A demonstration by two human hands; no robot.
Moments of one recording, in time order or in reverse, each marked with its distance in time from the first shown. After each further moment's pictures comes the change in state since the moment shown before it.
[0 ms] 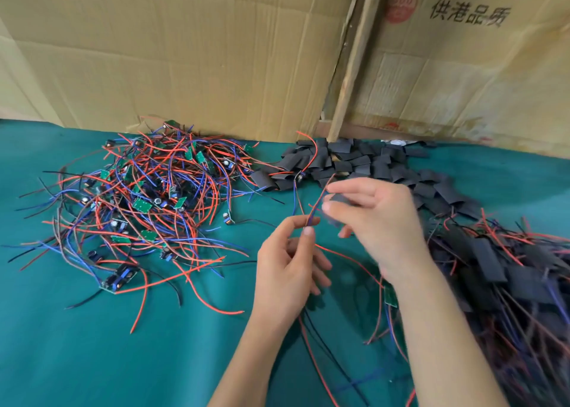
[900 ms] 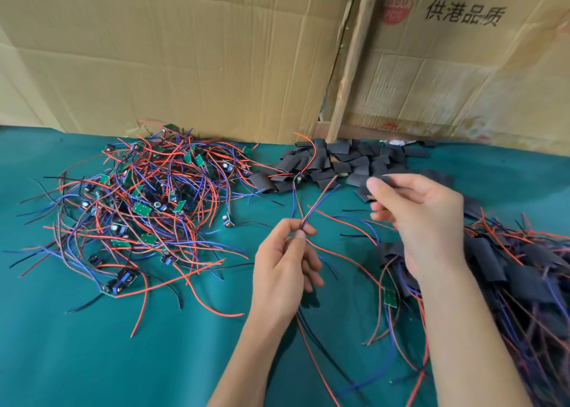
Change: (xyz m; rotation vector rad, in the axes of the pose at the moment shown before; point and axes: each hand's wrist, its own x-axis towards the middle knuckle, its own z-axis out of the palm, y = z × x) left_hand 0.000 0.002 -0.005 -0.024 0.002 -0.043; right_hand 0.010 0.013 -0.035 0.230 0.286 -0.016
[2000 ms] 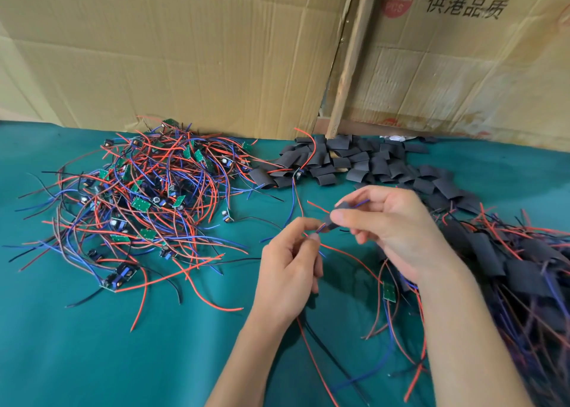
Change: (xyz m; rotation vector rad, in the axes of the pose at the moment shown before) left_hand -0.001 -0.004 0.001 0.175 -0.073 0.074; right_hand -0.010 -0.001 0.005 -0.049 -0.482 0.181
